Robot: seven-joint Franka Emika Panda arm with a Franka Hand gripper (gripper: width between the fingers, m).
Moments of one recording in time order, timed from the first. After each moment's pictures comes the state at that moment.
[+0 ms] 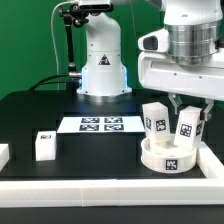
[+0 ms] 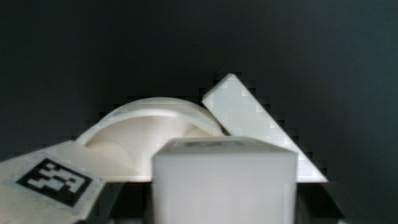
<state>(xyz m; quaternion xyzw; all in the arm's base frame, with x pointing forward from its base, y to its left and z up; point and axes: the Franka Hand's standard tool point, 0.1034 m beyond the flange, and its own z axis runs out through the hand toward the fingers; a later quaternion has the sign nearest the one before) 0.548 0.128 0.083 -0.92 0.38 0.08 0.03</state>
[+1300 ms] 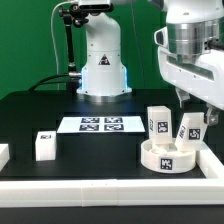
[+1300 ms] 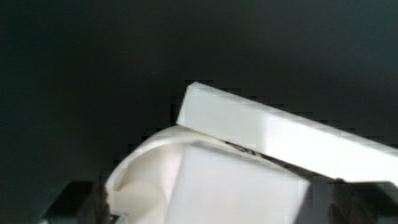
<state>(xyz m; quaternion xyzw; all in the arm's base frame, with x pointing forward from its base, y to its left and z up) 0.554 0.138 0.093 -0.80 0.60 0.08 0.03</state>
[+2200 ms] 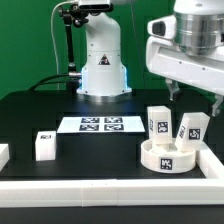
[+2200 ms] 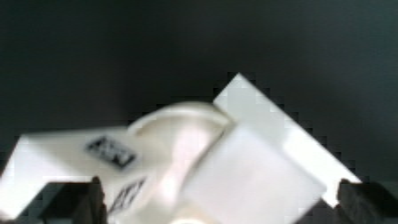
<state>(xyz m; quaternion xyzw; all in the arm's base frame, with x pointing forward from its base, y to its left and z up) 0.551 0.121 0.105 -0.91 0.40 0.10 -0.01</state>
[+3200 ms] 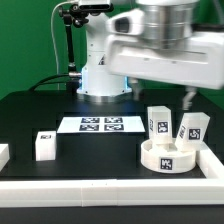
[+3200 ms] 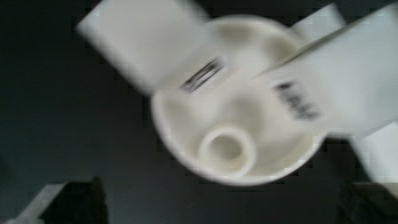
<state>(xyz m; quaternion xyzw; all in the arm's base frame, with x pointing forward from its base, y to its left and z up) 0.561 0.042 0.111 -0.96 0.25 0.09 0.00</state>
